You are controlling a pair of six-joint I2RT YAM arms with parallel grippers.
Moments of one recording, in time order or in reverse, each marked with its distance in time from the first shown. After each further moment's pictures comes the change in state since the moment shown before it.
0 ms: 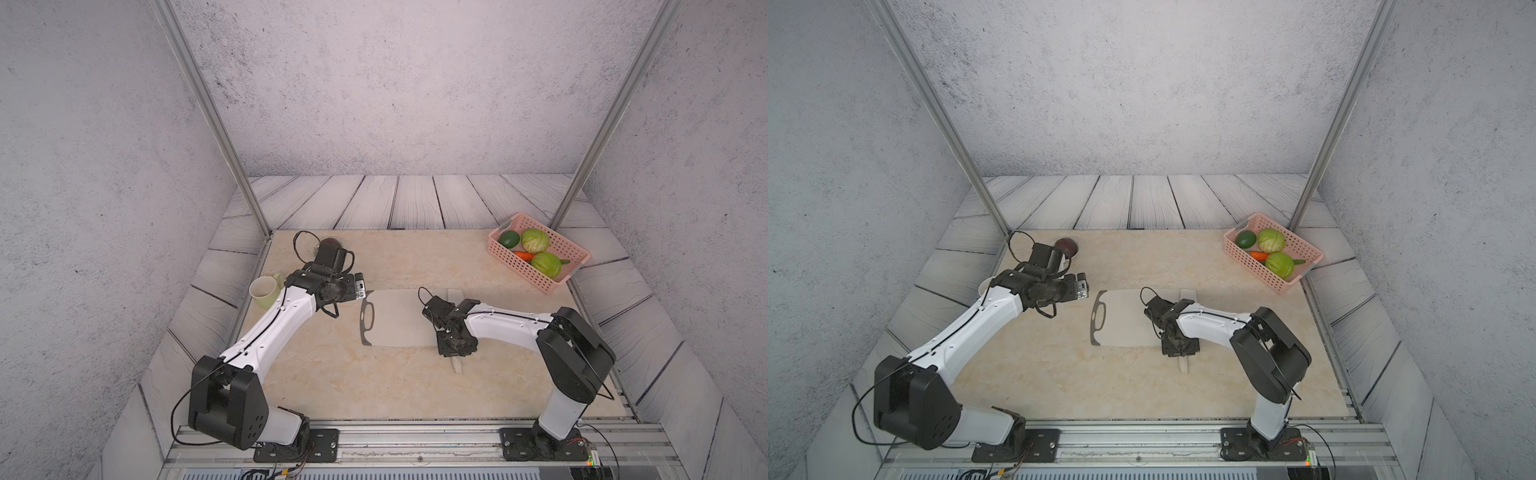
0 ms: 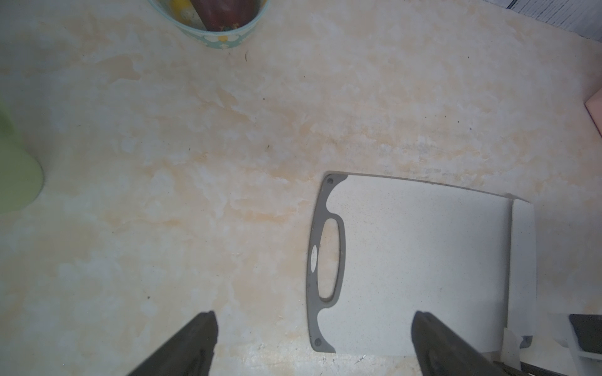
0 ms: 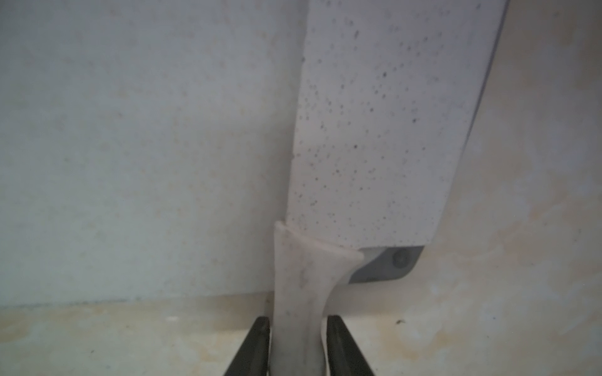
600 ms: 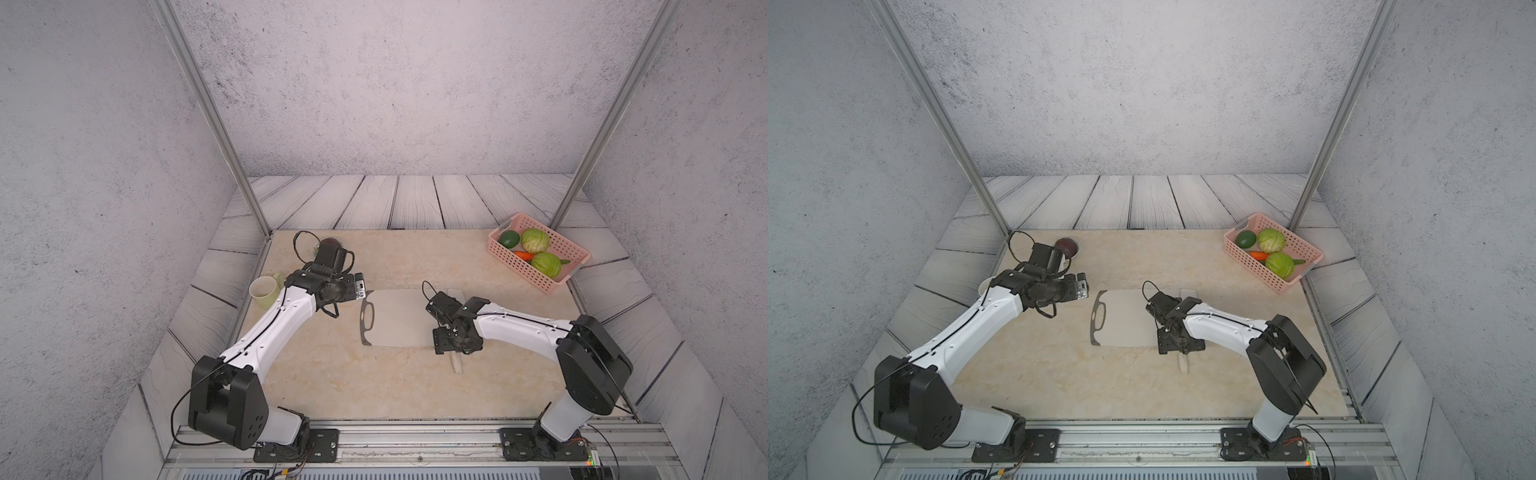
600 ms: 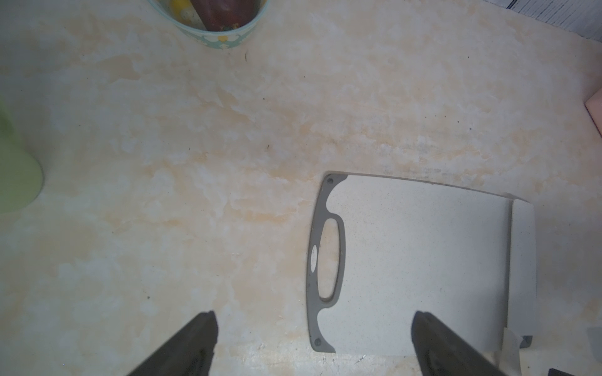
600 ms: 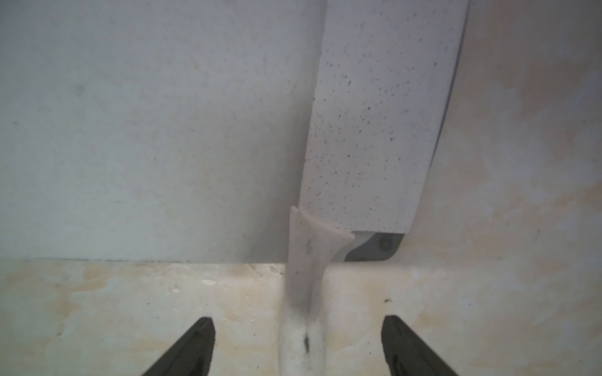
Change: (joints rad) left arm 0.000 0.000 0.000 0.000 0.000 0.000; right arm 0.000 -0.118 0.000 -0.007 -0.013 -0.033
